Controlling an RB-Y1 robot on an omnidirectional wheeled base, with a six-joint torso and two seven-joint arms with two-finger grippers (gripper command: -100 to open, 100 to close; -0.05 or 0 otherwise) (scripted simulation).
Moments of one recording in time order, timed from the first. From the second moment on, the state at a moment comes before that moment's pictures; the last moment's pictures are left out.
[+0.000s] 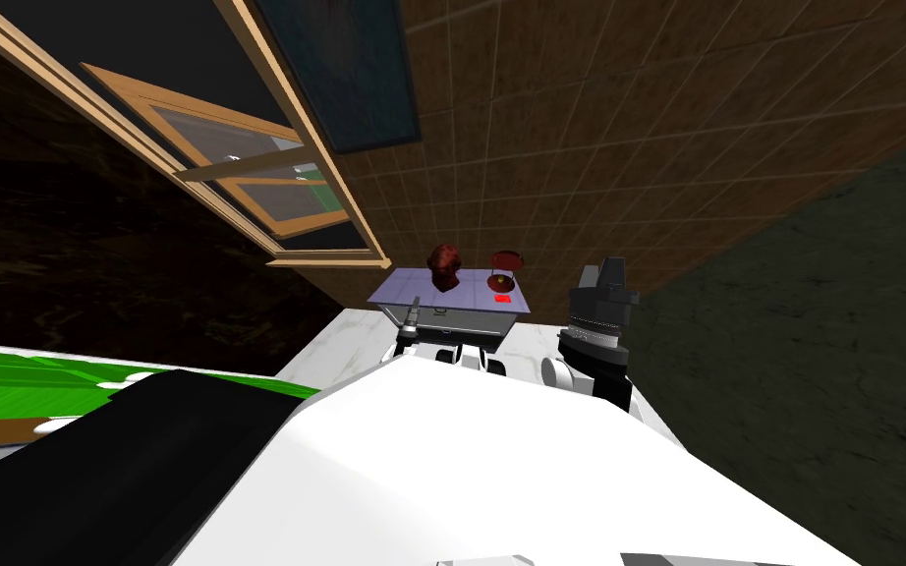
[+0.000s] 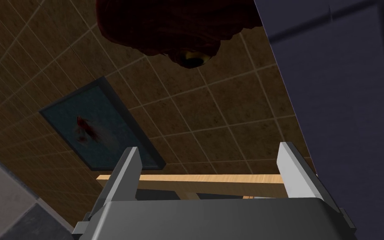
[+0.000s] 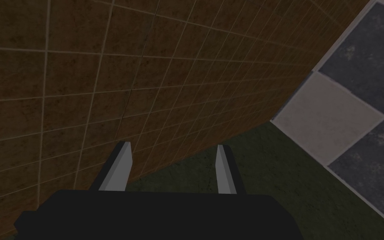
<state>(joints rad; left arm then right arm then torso) 0.20 0.16 0.07 -1.11 -0.05 -1.06 -0.21 0.53 0.05 0.07 -2.35 0.12 -0.49 0.17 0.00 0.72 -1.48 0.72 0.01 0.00</state>
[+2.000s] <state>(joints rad) 0.12 0.10 0.06 -0.68 -0.07 -1.23 -0.21 0.53 0.05 0.07 -2.35 0.12 -0.49 0.17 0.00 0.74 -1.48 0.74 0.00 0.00</state>
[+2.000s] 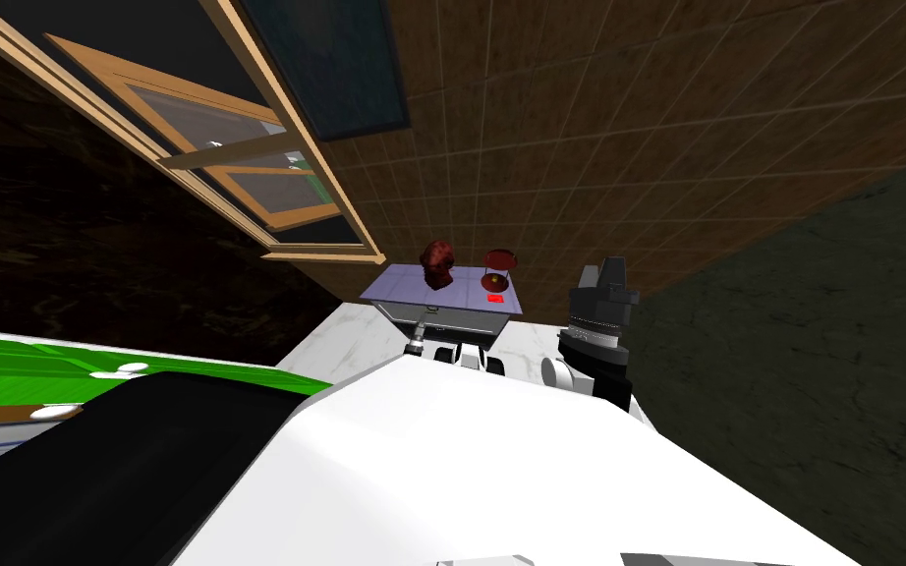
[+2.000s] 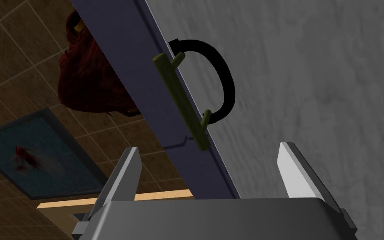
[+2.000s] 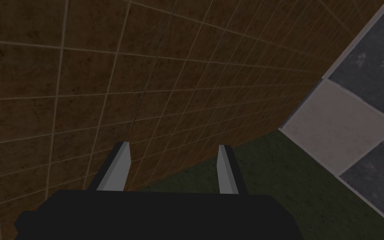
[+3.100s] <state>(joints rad) 0.07 0.07 0.07 -0.64 -0.07 -1.20 -0.21 0.53 0.05 0.07 -2.35 0.12 -0.49 0.17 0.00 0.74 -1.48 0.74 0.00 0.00</state>
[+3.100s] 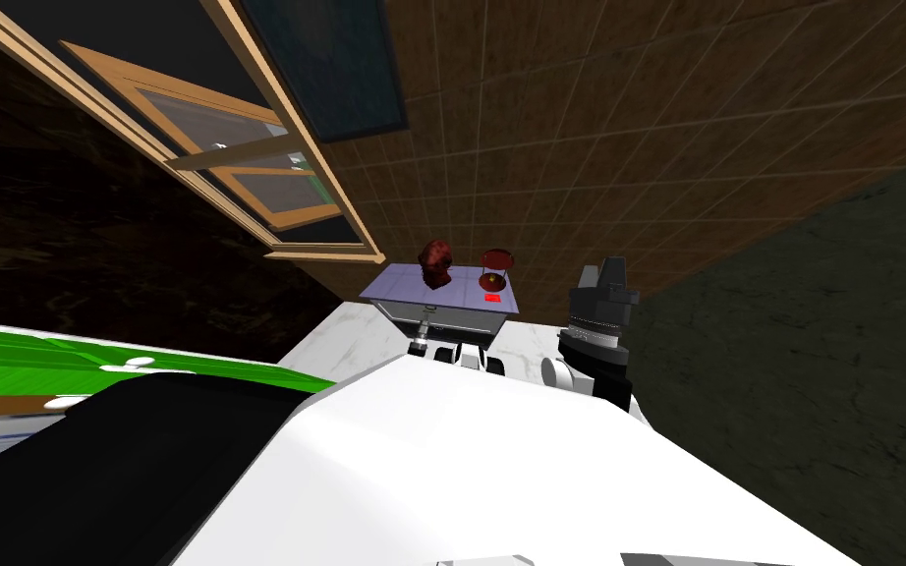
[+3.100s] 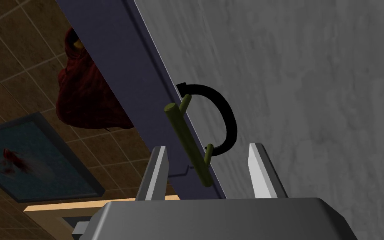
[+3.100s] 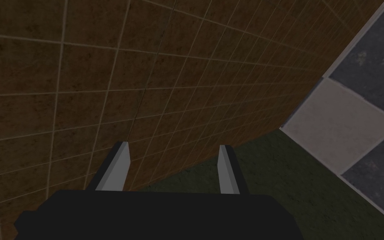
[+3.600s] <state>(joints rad) 0.08 0.06 0.07 -0.57 -0.07 -1.27 -0.22 0.53 0.05 0.07 -2.35 0.12 -0.49 0.17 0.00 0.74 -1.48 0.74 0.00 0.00</state>
